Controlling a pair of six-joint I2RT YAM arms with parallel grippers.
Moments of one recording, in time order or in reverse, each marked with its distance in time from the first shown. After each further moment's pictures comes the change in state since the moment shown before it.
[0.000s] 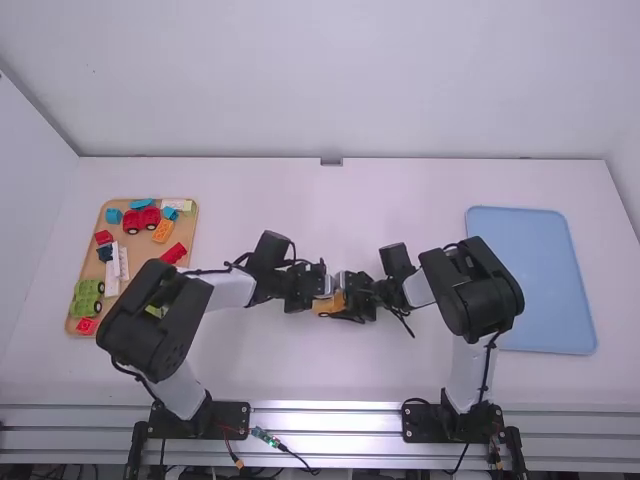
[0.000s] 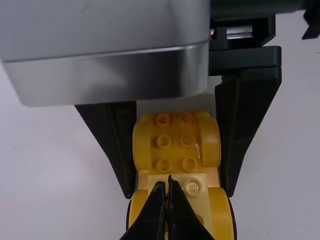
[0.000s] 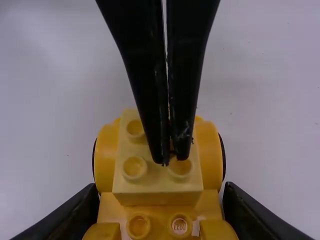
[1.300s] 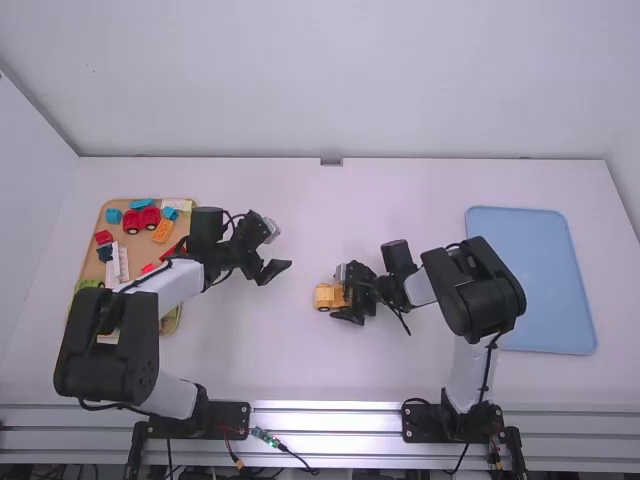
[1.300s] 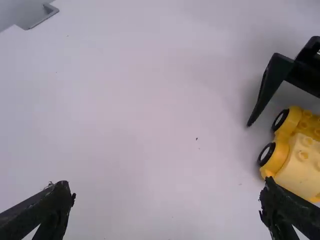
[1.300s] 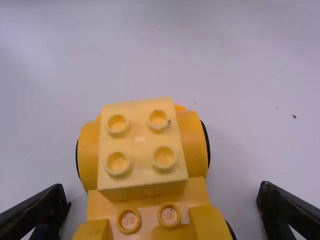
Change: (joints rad) left arm 0.363 -0.179 0.022 -0.020 -0.042 -0.347; right arm -0.017 -0.019 0.011 -0.002 0.084 0.101
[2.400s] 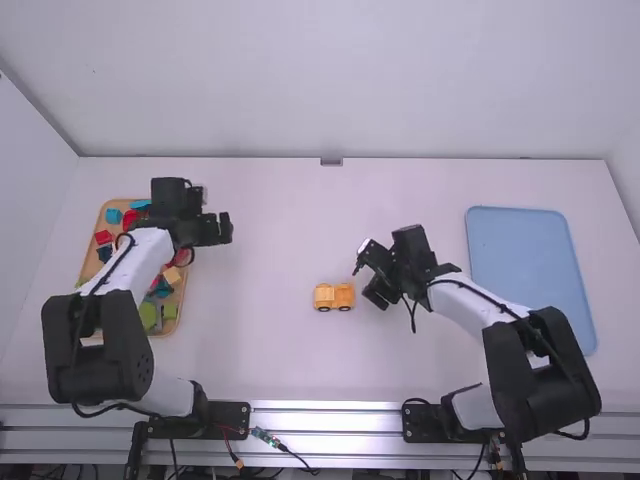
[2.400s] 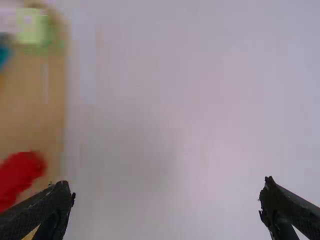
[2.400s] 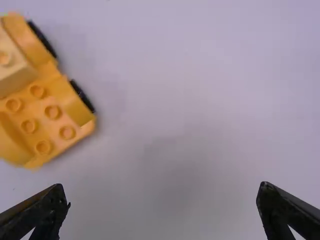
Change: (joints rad) left arm 0.196 0.000 0.307 -0.474 -0.582 -0.695; right arm 0.013 -0.497 0.022 -0.504 0.687 0.227
